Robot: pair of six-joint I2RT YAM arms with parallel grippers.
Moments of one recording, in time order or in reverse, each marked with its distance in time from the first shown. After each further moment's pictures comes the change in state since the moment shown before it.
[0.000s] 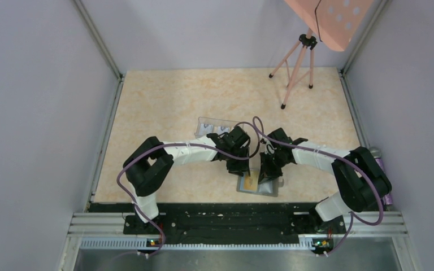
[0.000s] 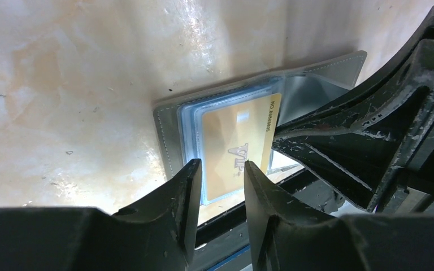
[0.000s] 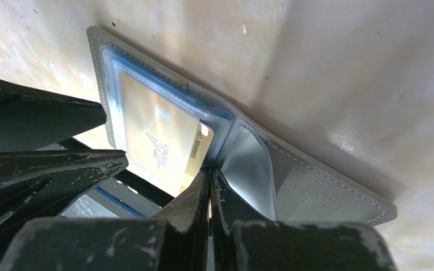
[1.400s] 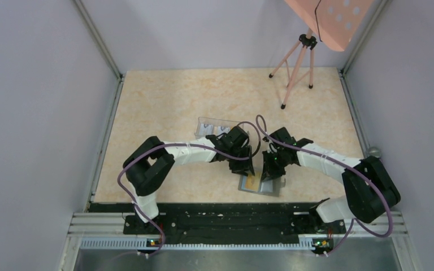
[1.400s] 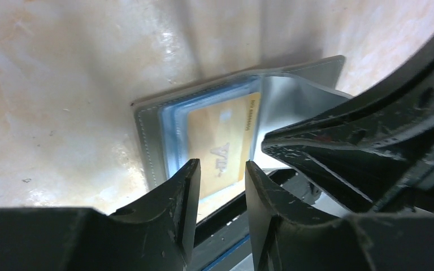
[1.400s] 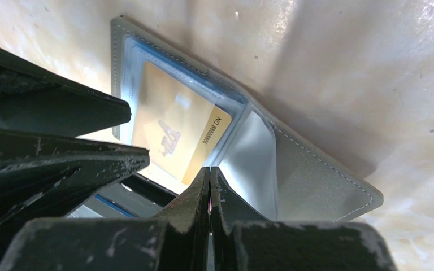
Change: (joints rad) left arm 0.011 -0.005 -0.042 0.138 0.093 -0.027; right arm 0.005 -0.109 0.001 -0.062 0.064 -0.005
